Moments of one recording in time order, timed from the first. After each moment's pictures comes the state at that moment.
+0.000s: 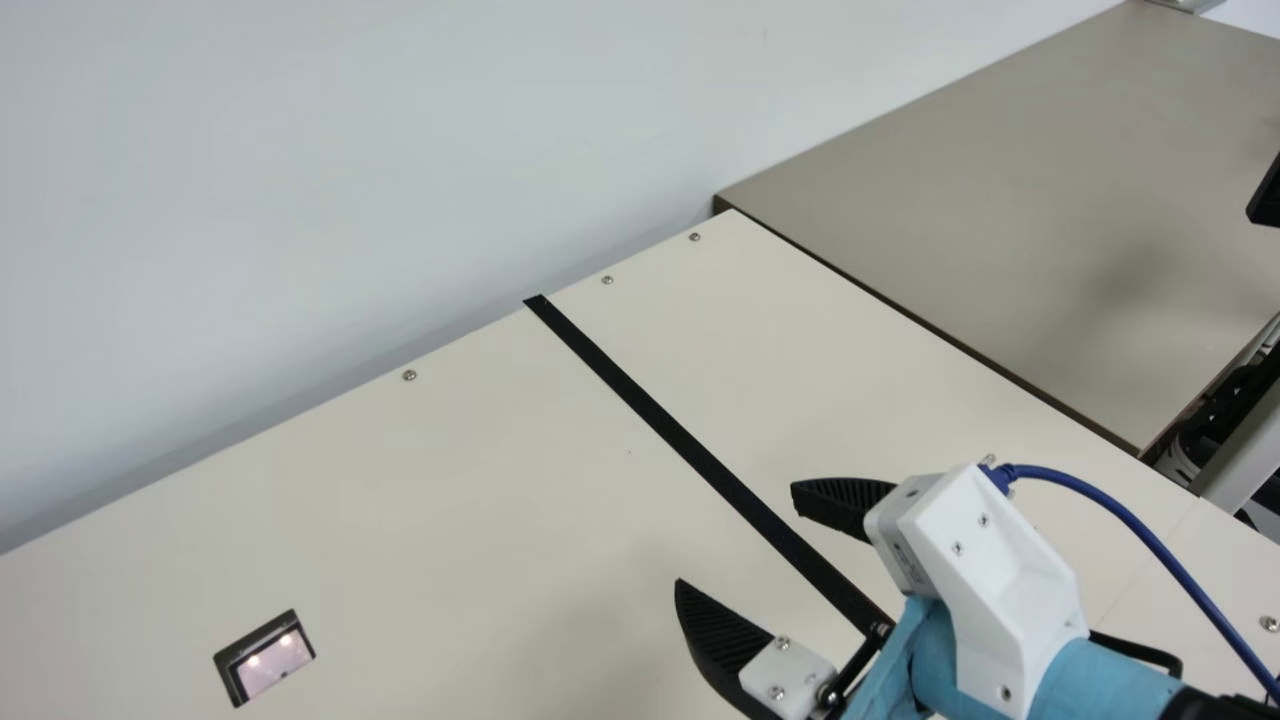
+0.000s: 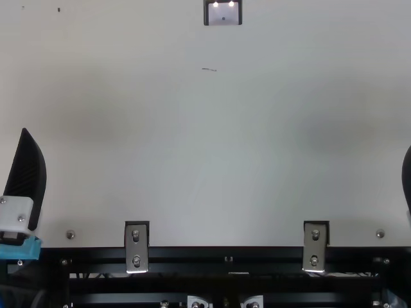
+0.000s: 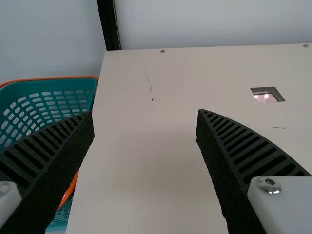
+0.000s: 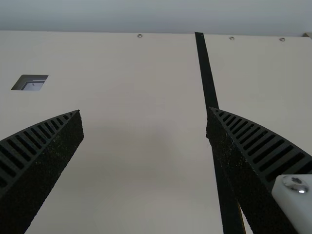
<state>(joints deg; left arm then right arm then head) -4.0 13.6 -20.2 4.9 38.2 -6.4 -3.9 13.5 -20.3 5.0 38.2 -6.4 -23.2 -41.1</state>
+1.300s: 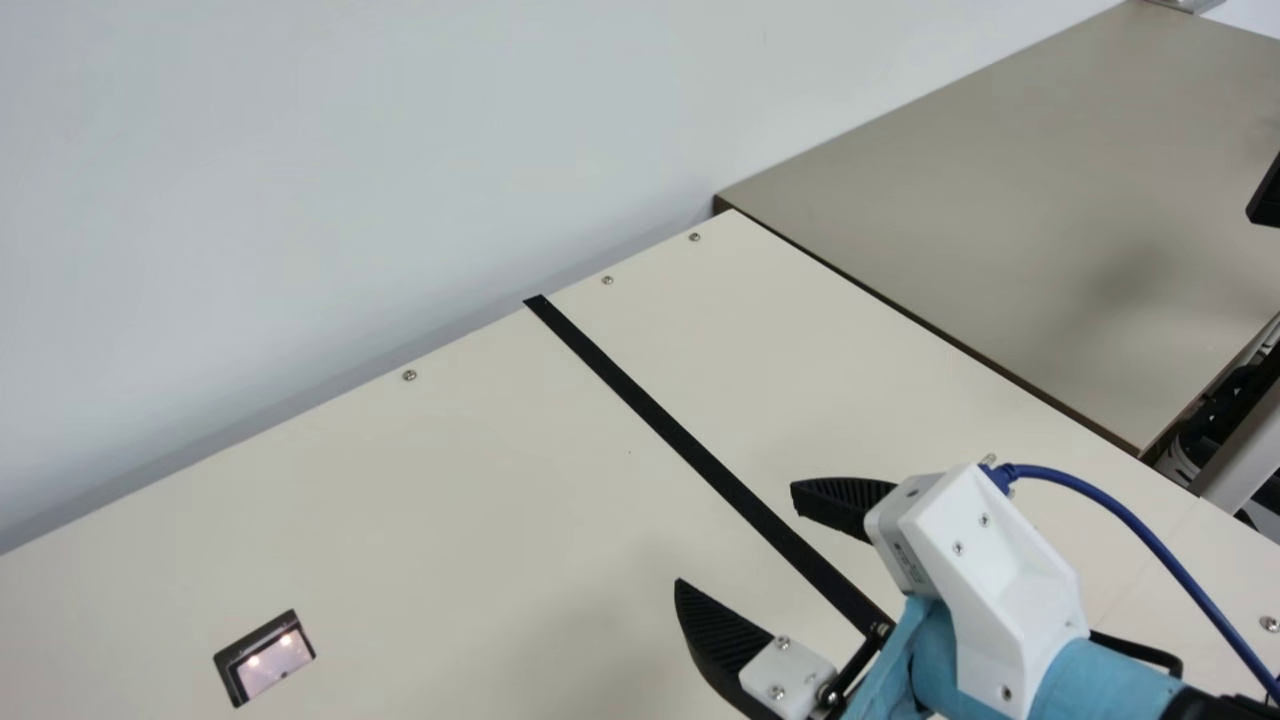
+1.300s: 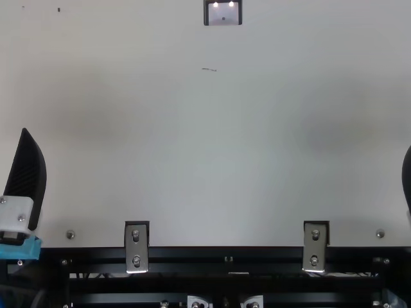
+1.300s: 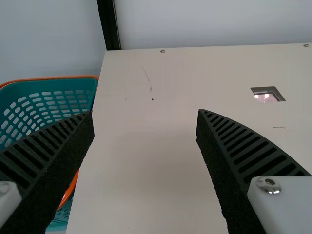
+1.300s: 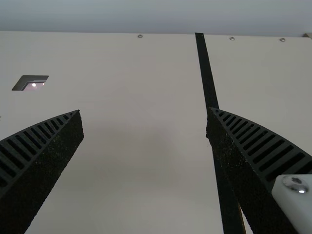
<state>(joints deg) -4.0 13.6 -20.2 4.9 38.2 -6.4 -3.9 13.5 -20.3 5.0 38.2 -6.4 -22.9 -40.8</state>
